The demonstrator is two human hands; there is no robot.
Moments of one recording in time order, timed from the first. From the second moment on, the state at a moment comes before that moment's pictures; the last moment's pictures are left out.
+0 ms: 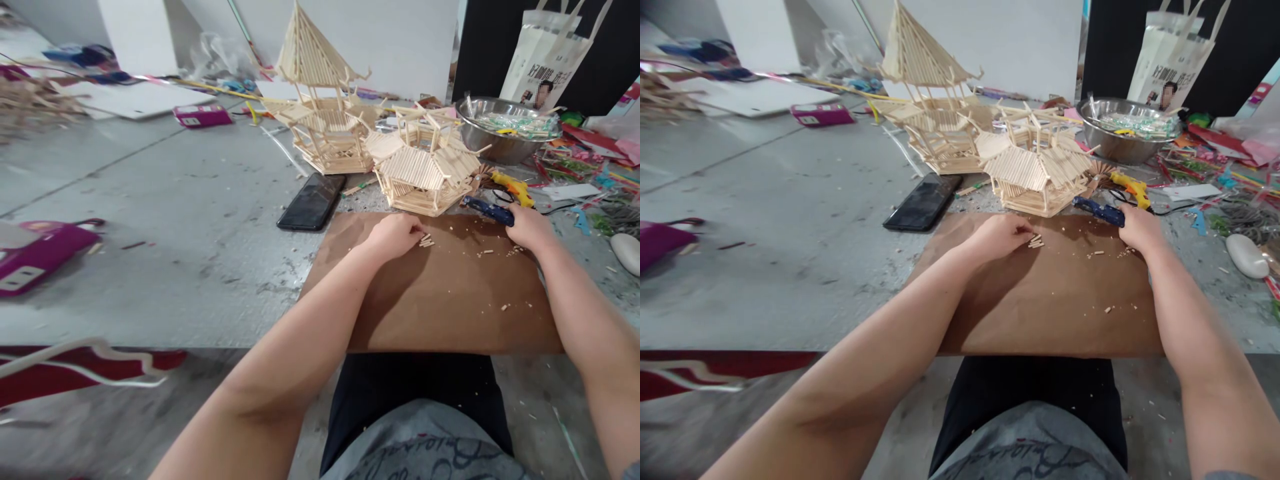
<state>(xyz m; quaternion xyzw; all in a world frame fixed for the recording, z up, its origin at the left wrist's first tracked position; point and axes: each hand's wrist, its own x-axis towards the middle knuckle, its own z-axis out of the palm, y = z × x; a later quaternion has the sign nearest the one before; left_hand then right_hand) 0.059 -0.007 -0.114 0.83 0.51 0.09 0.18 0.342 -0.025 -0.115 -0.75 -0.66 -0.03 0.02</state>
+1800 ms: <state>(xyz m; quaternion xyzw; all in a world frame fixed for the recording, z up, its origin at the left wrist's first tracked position) 0.053 -0.014 -0.106 0.83 0.54 0.03 0.12 0.314 -0.049 -0.118 -0.61 -0.77 0.01 0.19</state>
